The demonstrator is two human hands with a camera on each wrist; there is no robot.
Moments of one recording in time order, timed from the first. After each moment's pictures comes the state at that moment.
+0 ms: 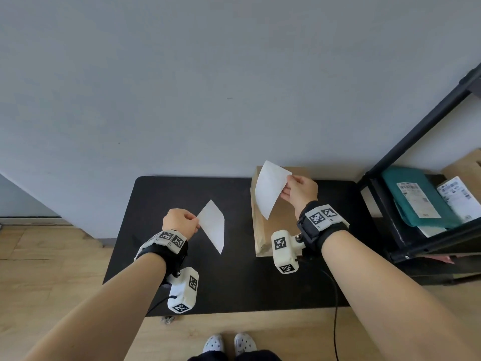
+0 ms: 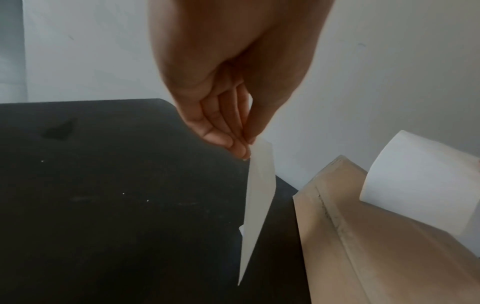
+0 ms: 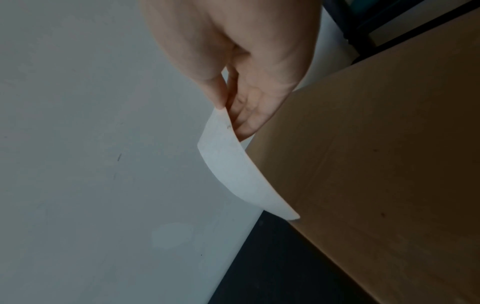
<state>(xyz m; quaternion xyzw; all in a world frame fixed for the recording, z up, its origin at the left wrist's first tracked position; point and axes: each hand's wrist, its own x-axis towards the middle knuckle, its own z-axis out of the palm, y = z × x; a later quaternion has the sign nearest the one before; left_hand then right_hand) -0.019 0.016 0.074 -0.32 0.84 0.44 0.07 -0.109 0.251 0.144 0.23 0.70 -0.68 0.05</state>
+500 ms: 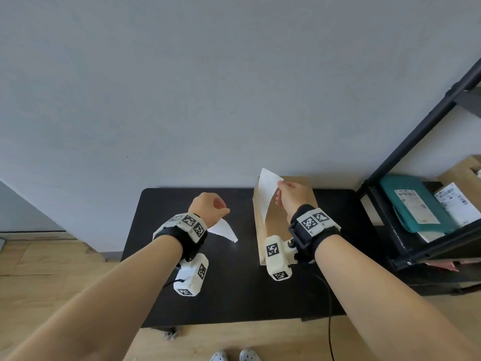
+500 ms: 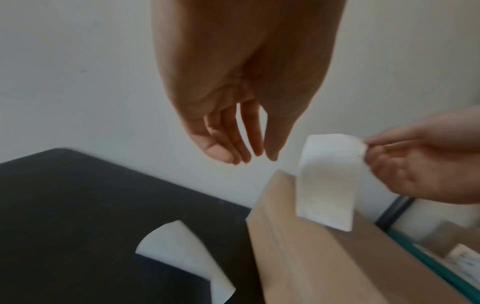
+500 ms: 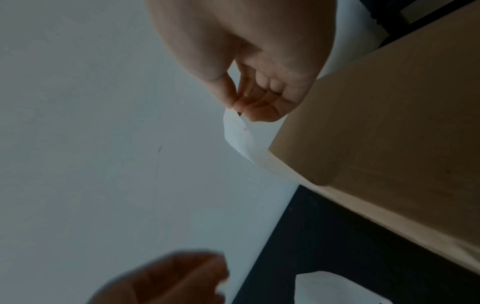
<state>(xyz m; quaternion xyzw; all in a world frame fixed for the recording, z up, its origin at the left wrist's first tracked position) -0.049 0.041 0.131 -0.15 0.91 0.38 0.09 -0.098 0.228 0.160 0.21 0.75 -0.62 0.07</state>
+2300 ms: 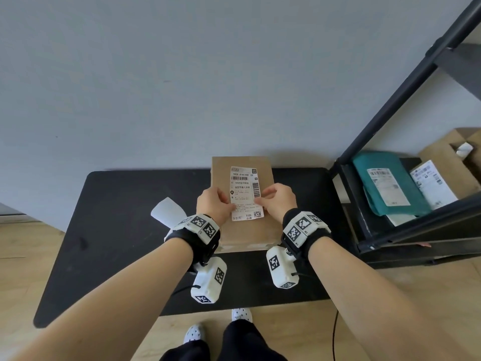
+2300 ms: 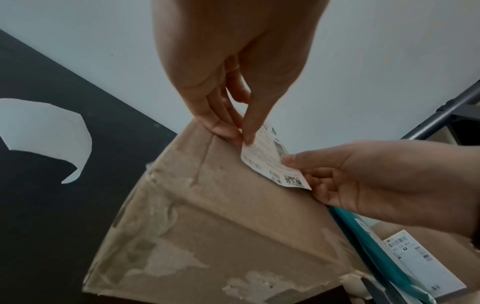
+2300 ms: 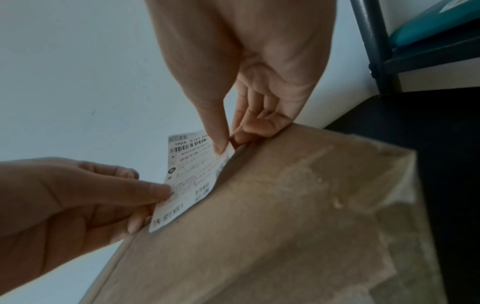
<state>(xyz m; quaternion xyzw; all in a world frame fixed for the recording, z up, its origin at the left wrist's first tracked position) -0.085 0.195 0.103 -0.25 0.85 0.45 0.07 -0.124 0.346 0.104 0.10 0.89 -0.41 0.16</state>
